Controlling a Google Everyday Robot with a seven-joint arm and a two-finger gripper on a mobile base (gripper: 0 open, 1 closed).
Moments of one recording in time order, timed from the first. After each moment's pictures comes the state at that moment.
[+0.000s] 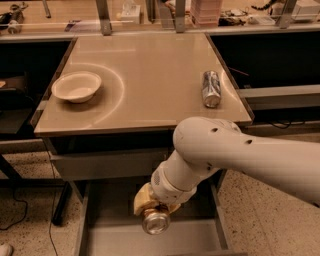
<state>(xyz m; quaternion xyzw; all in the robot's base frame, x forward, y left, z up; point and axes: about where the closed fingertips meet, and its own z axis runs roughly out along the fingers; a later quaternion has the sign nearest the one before) 0.376 0.015 0.692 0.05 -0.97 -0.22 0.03</state>
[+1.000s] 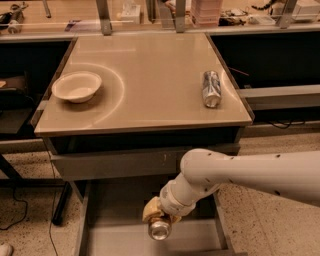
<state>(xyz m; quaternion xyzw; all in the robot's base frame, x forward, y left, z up) 0.397 0.002 0.568 -0.01 -0.97 -0.25 0.06</state>
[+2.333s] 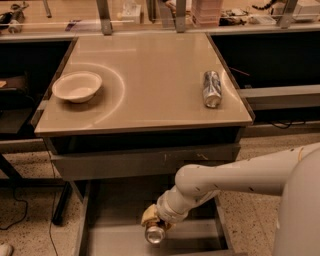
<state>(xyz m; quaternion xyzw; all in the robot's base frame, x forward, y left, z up) 0.409 0.012 0.479 -0.06 -0.96 -0.25 0.08</state>
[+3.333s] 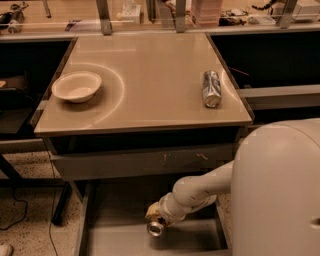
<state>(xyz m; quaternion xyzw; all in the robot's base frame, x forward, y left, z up) 0.457 0.005 0.411 -0.14 -0.96 -0.23 0.01</state>
